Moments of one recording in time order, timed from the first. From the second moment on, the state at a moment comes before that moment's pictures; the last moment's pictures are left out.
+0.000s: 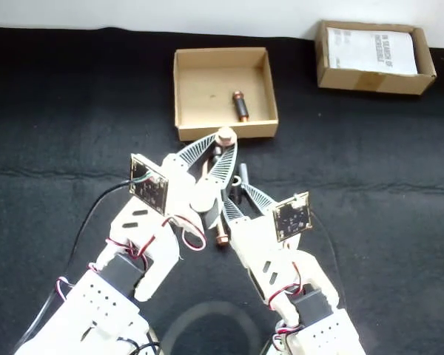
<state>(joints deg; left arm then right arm) 29.5 -65.7 72.7 -4.1 11.4 -32.6 -92.7 96.1 17.3 -5.1</state>
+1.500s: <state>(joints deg) 28.3 -60.0 72.4 -5.2 18.1 -32.8 -92.7 96.1 17.5 -5.1</state>
